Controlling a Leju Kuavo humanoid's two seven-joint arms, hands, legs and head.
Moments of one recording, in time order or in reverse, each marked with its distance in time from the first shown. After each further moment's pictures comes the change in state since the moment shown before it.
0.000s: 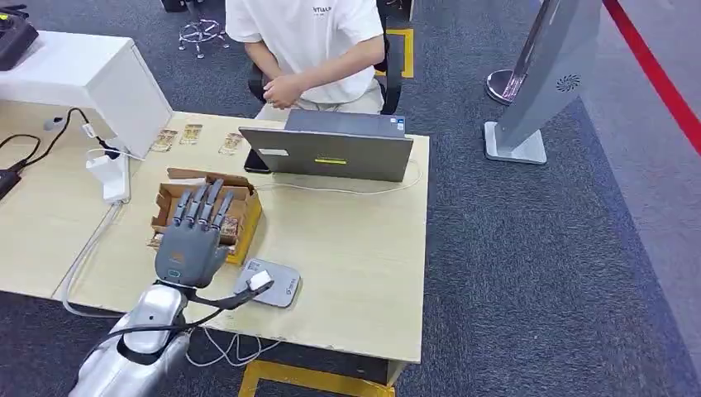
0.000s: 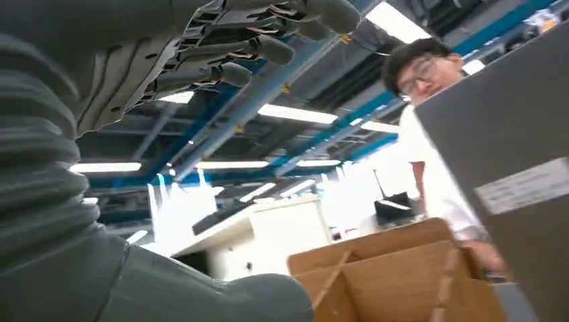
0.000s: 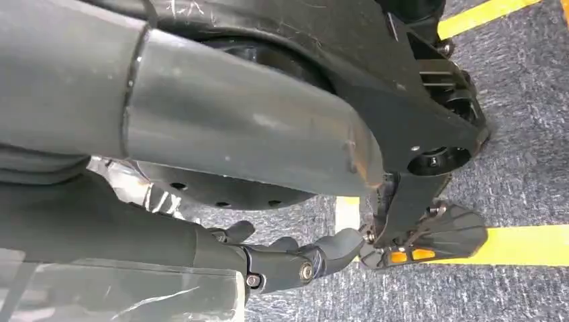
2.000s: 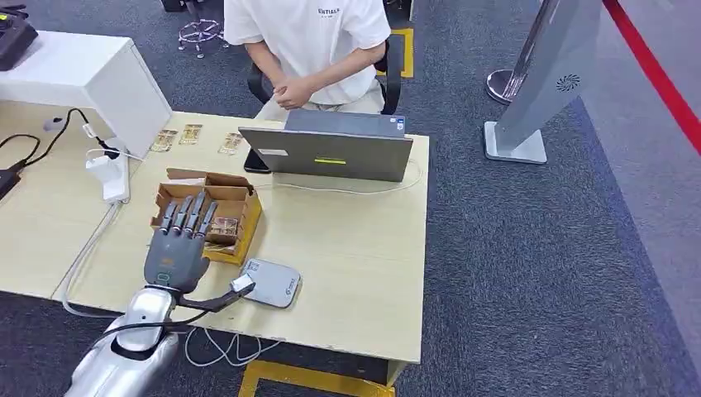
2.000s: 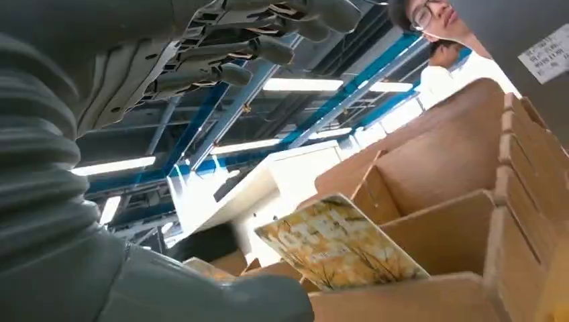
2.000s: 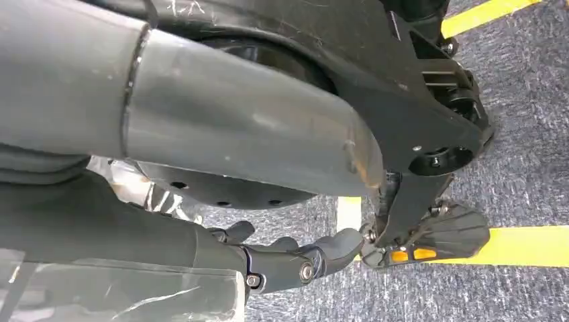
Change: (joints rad) left arm -0.012 -0.013 0.083 0.184 -0.015 -0.003 -0.032; right arm -0.002 0.000 0.001 0.000 -0.005 0.000 0.003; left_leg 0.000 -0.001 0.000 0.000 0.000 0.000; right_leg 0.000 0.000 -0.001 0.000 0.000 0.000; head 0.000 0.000
